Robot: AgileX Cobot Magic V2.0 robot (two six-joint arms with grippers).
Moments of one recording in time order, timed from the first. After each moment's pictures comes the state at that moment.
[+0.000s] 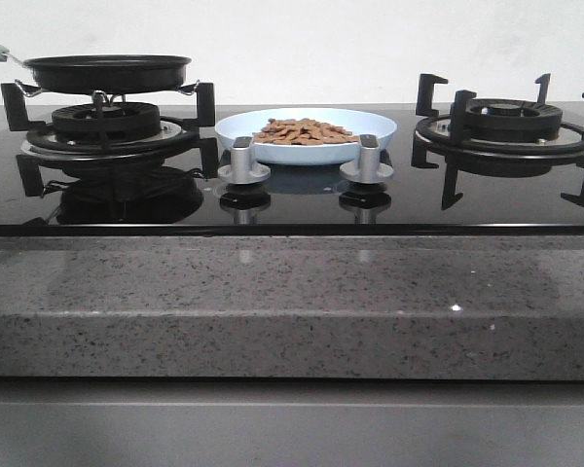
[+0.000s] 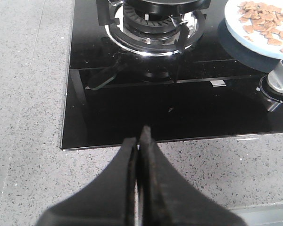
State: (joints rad) left arm -0.06 0.63 -0.78 -0.14 0.83 0.10; right arm 0.21 0.57 -0.87 0.37 1.16 -0.21
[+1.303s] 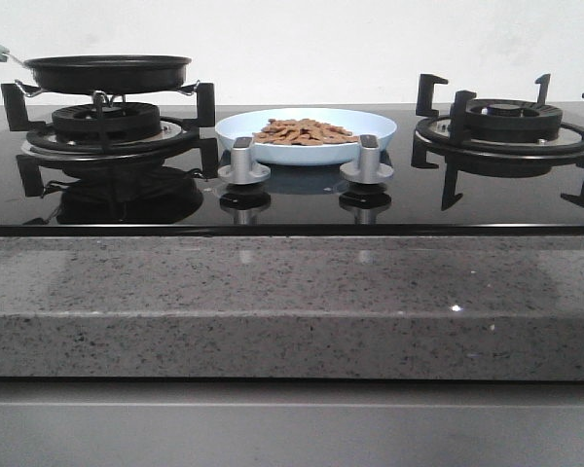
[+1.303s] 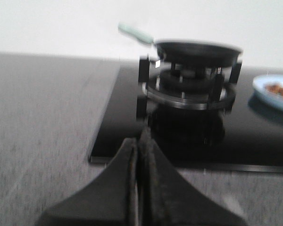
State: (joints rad) left arm -0.04 0.00 0.00 0.02 0.07 -0.09; right arm 0.21 0.57 -0.87 0.37 1.16 -0.21
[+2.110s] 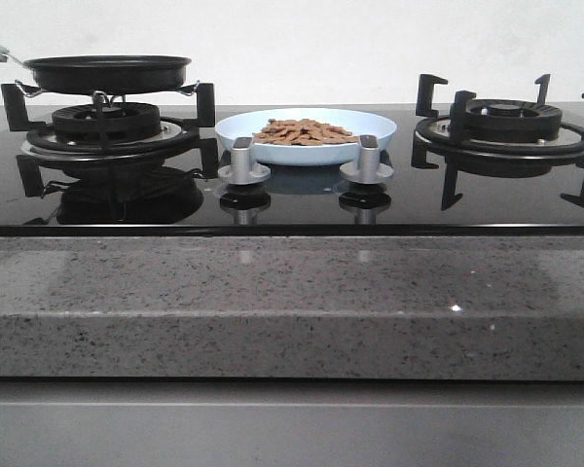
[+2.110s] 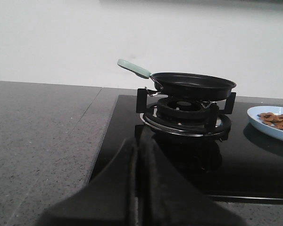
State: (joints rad) left arm -0.04 0.00 0.00 0.02 0.00 -0.10; right arm 0.21 0.57 -0.87 0.37 1.16 -0.21
